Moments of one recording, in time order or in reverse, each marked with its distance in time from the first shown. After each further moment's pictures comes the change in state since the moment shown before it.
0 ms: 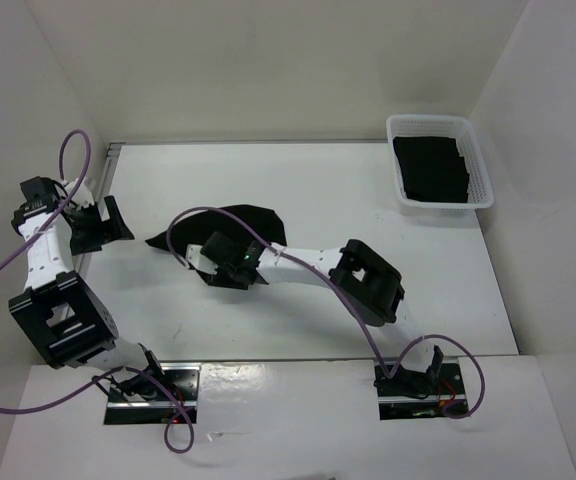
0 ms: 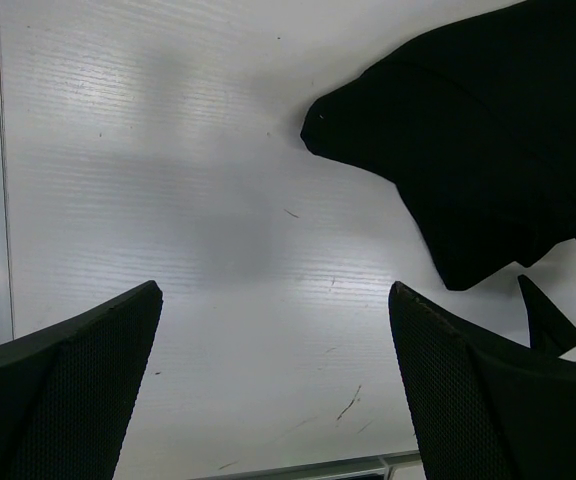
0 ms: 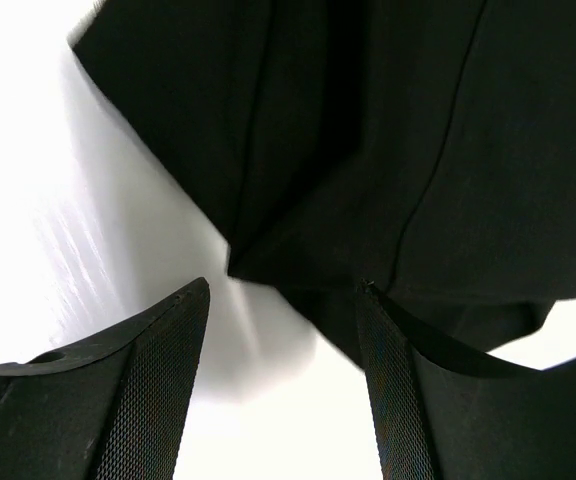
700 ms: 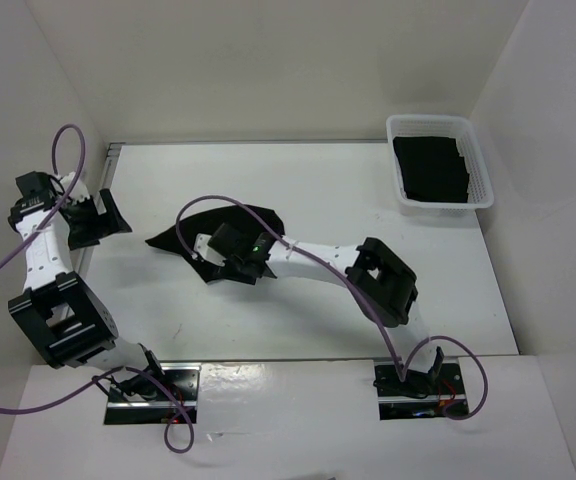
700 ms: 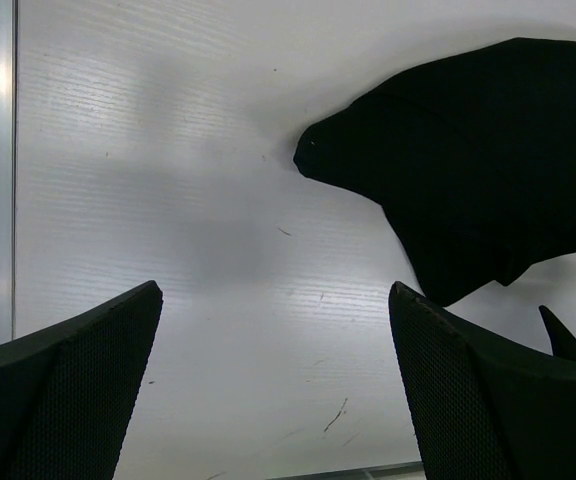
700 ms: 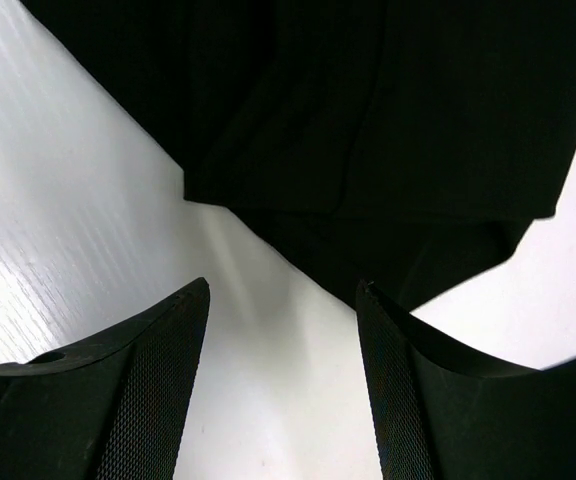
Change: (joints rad) left arm 0.000 0.002 0.041 0.009 0.004 -0.048; right arm -0.027 -0.091 -0.011 -0.096 0.018 0.065
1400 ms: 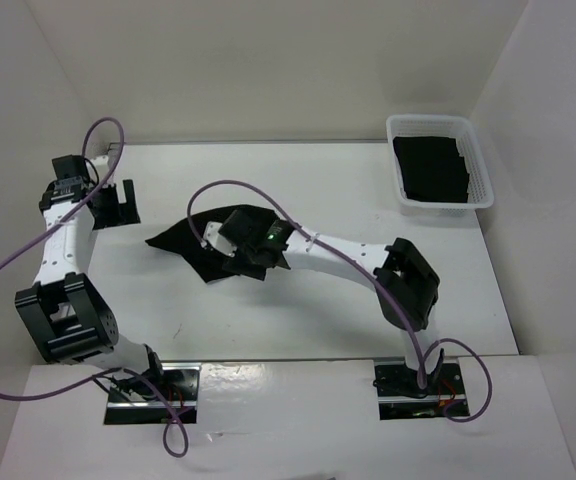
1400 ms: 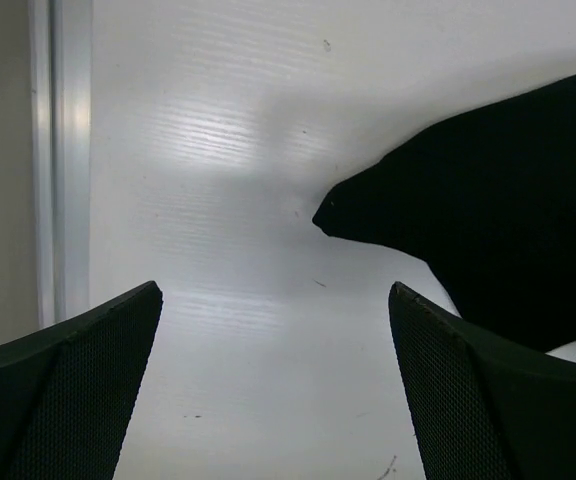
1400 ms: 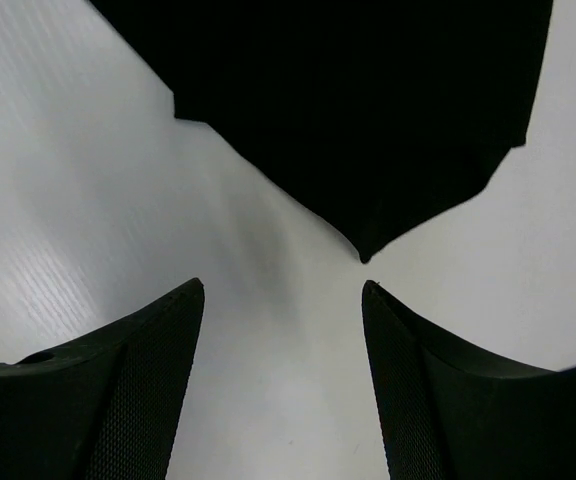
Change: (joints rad) left arm -0.230 0.000 0.007 0.132 -0.306 -0.004; right arm -0.055 -0.145 -0.006 -0.152 -0.052 0.049
